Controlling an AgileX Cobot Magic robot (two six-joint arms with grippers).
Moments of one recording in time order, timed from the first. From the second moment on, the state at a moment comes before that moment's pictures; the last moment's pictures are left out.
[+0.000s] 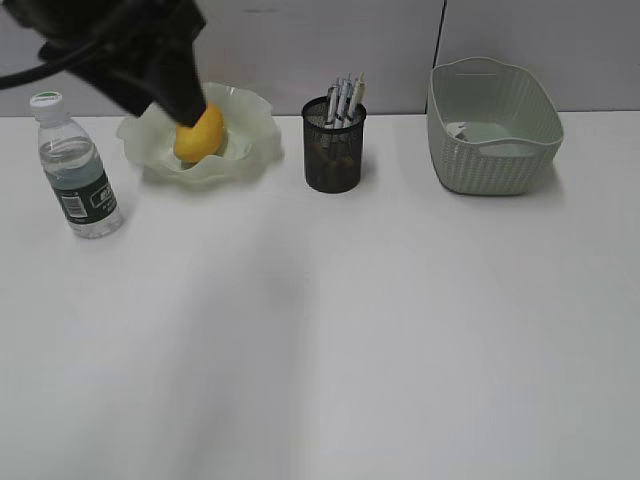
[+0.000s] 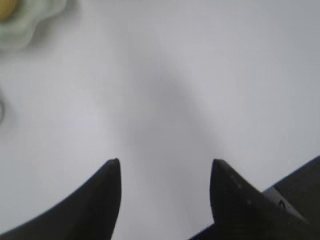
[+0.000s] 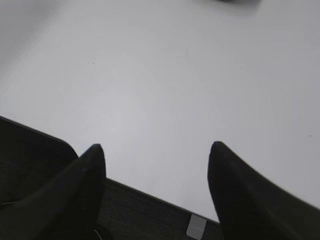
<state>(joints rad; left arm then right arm) -0.56 1.58 -1.56 -0.09 1.22 -0.05 0.48 0.19 -0.51 -0.10 1.05 0.05</state>
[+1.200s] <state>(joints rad) -0.56 -0.01 -0.74 0.02 1.23 -0.11 0.48 0.19 -0.50 -0.09 1.04 0.05</state>
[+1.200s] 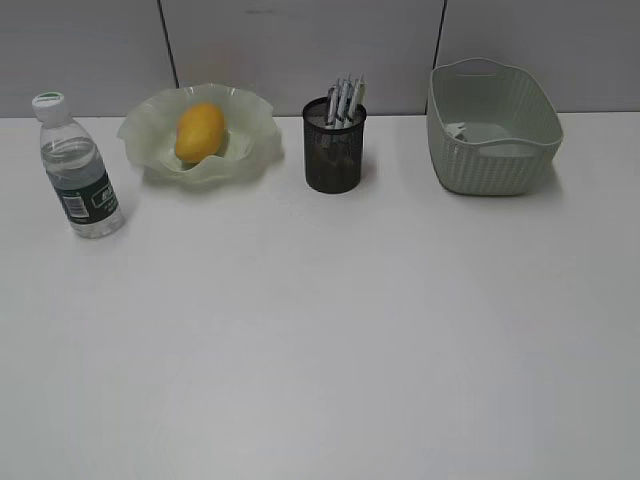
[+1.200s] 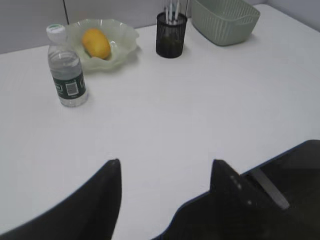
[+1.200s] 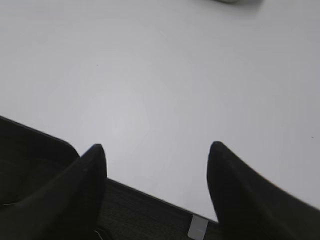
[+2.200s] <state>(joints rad) -0.55 0.04 -0.52 -0.02 1.07 -0.07 0.48 0.19 -0.50 -0.08 1.04 0.05</state>
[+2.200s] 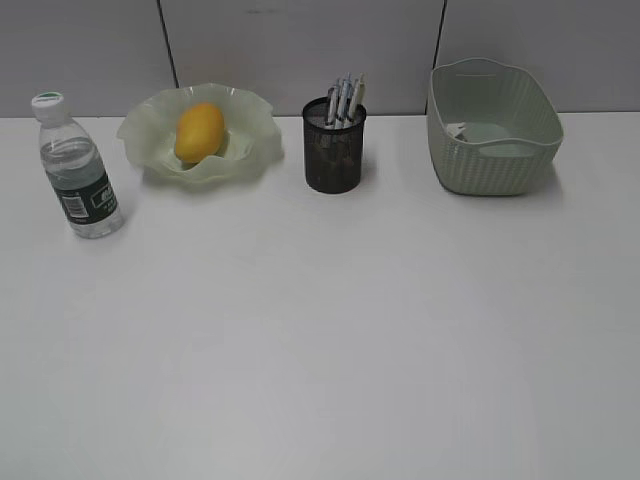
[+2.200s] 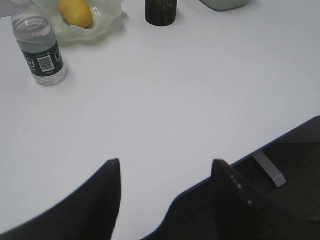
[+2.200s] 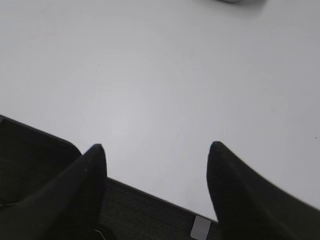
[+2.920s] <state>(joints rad) -0.54 0.03 -0.52 -0.02 1.07 -0.07 0.48 0.17 -0.50 -0.08 1.04 0.05</state>
